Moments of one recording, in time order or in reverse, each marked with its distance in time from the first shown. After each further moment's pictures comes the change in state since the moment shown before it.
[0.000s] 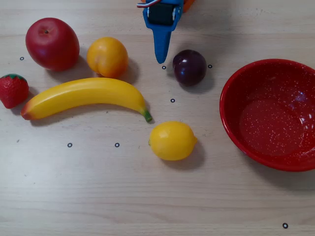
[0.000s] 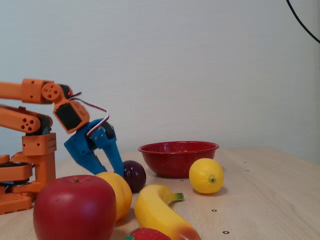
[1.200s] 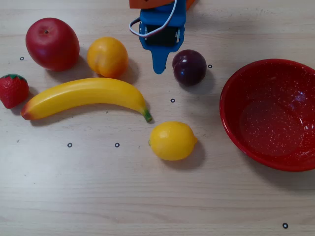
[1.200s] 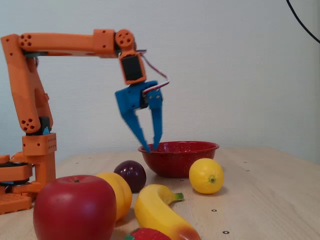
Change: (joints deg) arm 0.1 -59.9 -69.3 27.9 6.5
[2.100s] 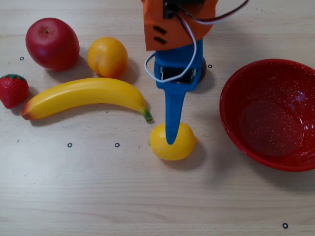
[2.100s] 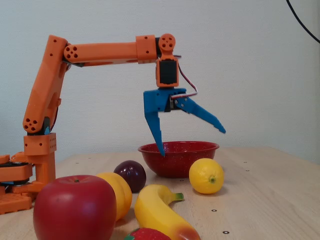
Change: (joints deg) arm 4.3 -28.7 -30.9 16.5 -4.8
